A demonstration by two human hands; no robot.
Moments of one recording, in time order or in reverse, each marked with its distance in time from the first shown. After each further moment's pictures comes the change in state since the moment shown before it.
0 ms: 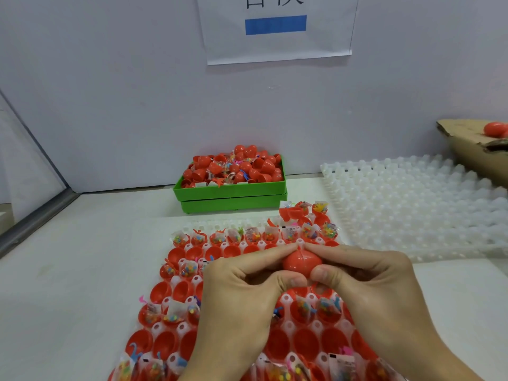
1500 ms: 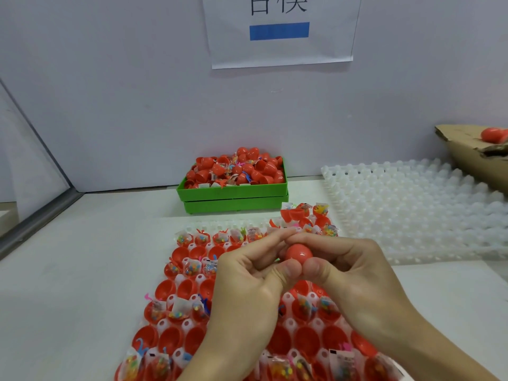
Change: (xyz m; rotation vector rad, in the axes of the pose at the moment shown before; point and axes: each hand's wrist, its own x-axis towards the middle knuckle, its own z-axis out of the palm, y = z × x) left_hand 0.001 -0.008 0.005 -0.270 -0.017 -0.158; right_hand 0.011 0.002 0.006 0.181 -0.226 -0.007
